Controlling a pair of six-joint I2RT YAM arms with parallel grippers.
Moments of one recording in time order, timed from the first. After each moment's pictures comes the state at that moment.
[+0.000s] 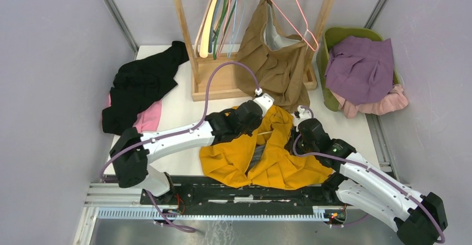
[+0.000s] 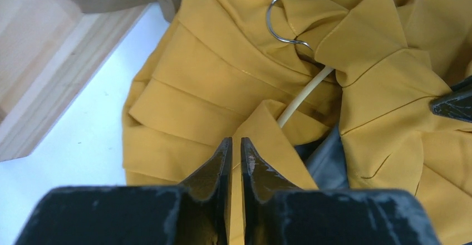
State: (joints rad) left arm -1.07 1.49 1.13 -0.36 -0.38 -0.11; right arm 0.69 0.79 0.50 -0.52 0.05 0.57
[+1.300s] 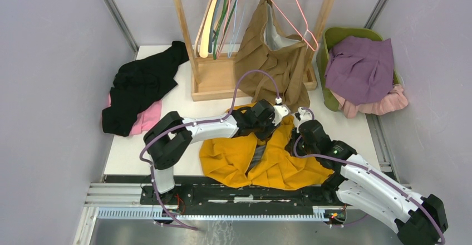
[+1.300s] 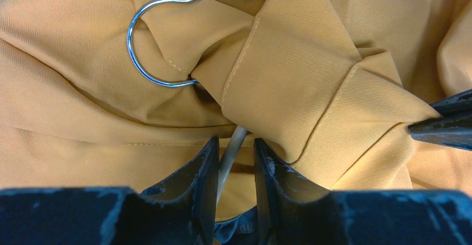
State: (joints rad) left arm -1.01 1.85 1.21 -0.19 0.05 0.02; right arm 0.69 0.77 0.47 -0.51 0.04 0.58
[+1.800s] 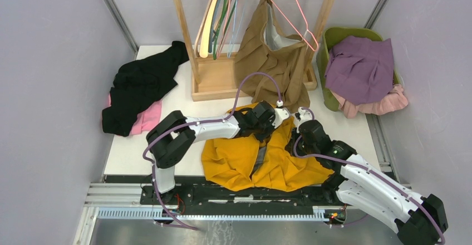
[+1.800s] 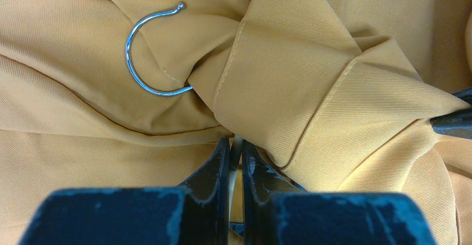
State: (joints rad) left arm -1.00 1.88 1.21 -0.19 0.06 0.05; right arm 0.69 0.77 0.47 -0.51 0.04 0.58
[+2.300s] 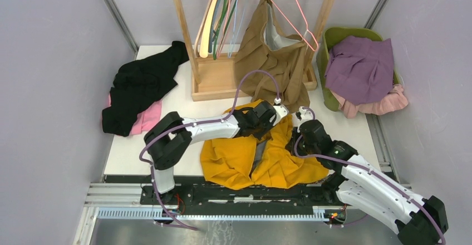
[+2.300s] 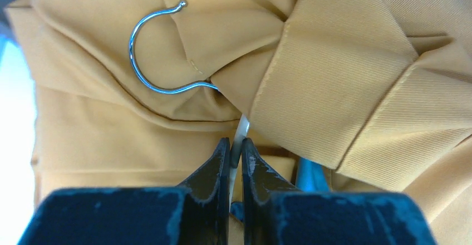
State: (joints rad) left arm -1.02 1.86 1.24 -0.27 -0.11 0.04; right arm 0.69 0.76 0.48 -0.52 0.05 0.57
